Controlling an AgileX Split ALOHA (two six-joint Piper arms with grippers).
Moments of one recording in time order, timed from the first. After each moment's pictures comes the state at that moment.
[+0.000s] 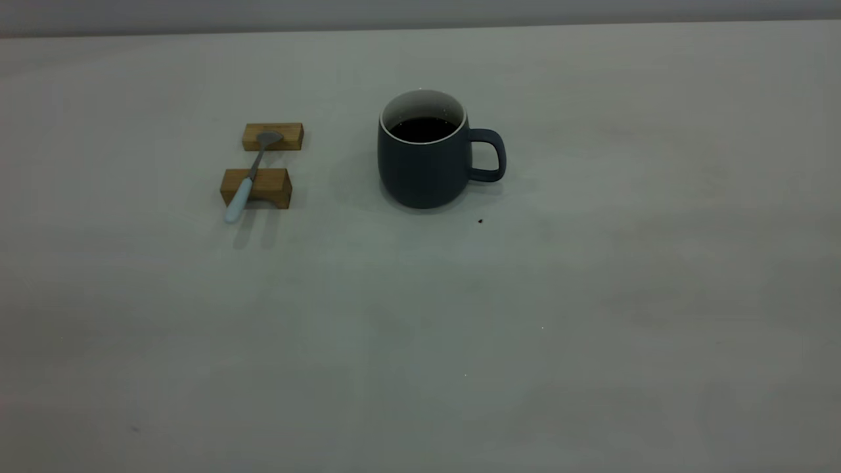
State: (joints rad) left arm 0.02 0.15 -0.49 -0.18 1.10 0.12; right arm 0.03 0.02 -0.48 0.03 1.12 0.00
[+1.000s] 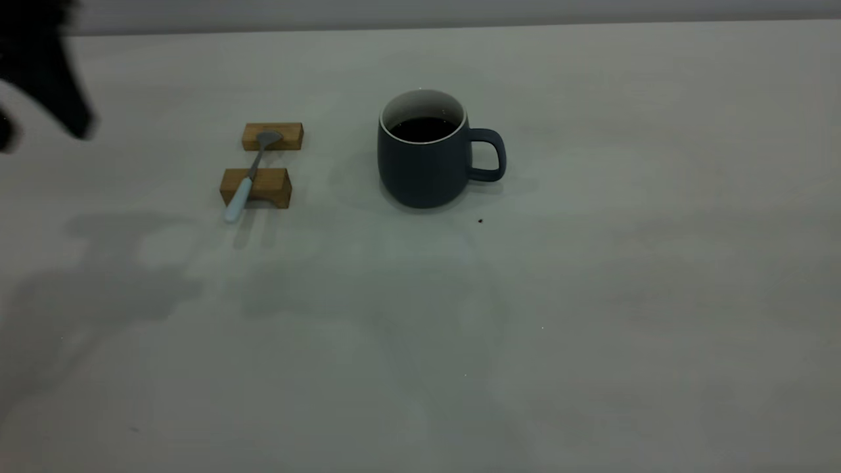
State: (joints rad) left arm -0.10 1.76 -0.99 -0.18 0.63 -0.01; right arm 0.03 0.02 -0.48 0.03 1.12 0.00
